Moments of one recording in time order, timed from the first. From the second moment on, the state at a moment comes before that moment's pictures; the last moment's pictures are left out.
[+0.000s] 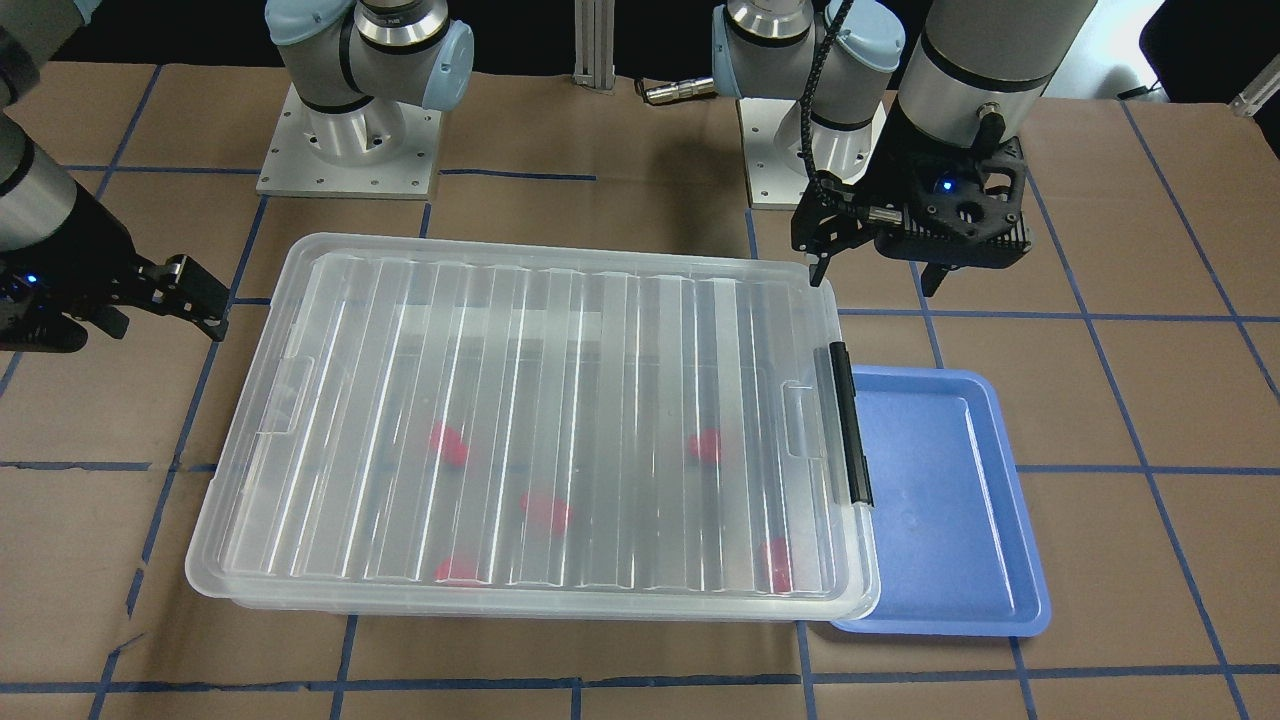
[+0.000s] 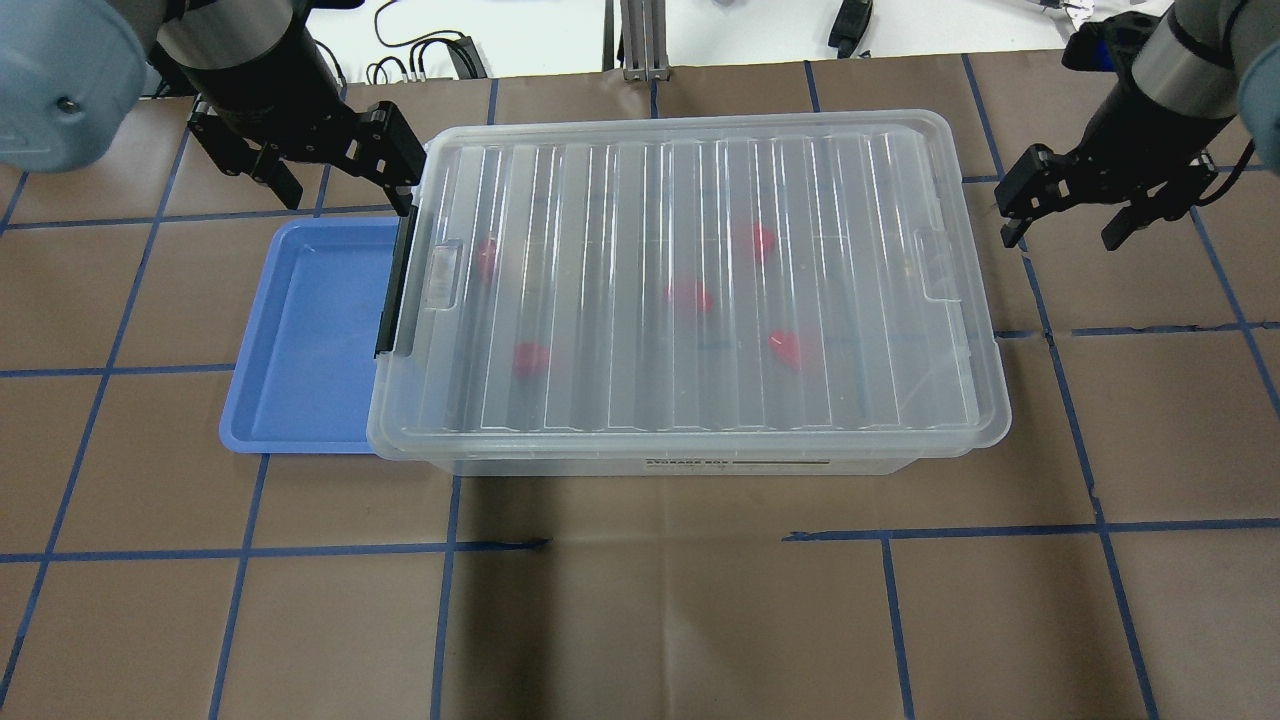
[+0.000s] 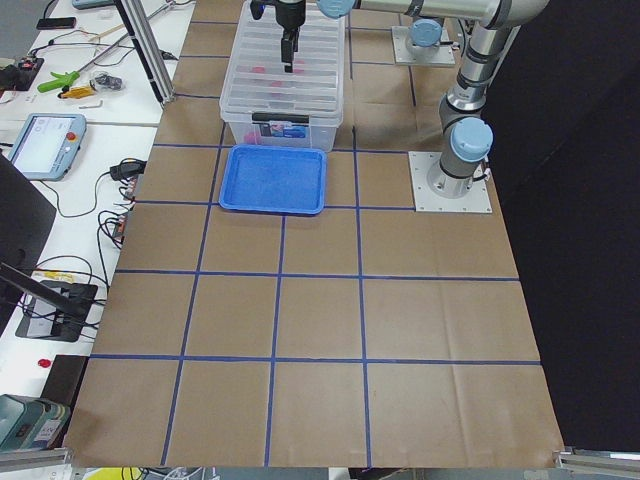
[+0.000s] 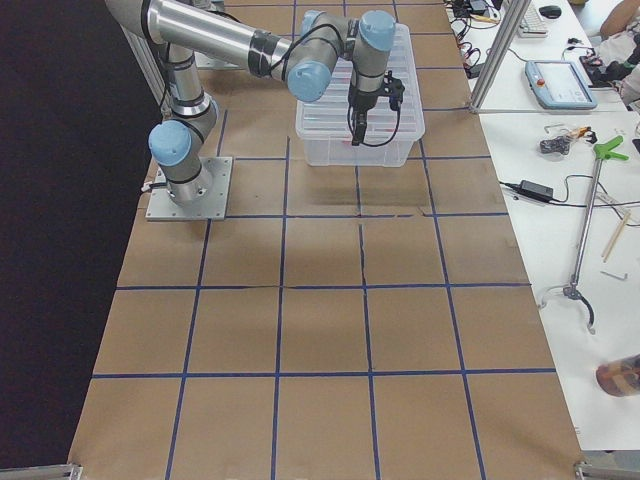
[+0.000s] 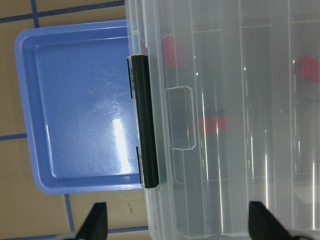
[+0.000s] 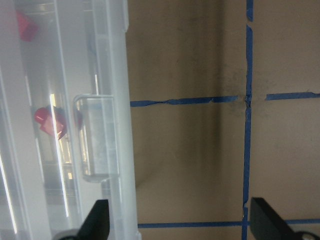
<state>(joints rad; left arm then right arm) -1.60 -1.64 -1.46 -1.59 1.60 0.08 1.32 -1.49 1.59 -1.60 -1.53 -0.19</state>
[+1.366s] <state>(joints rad) -1.60 -1.64 -1.46 -1.59 1.60 0.08 1.61 -1.51 1.39 -1.35 -1.56 0.16</state>
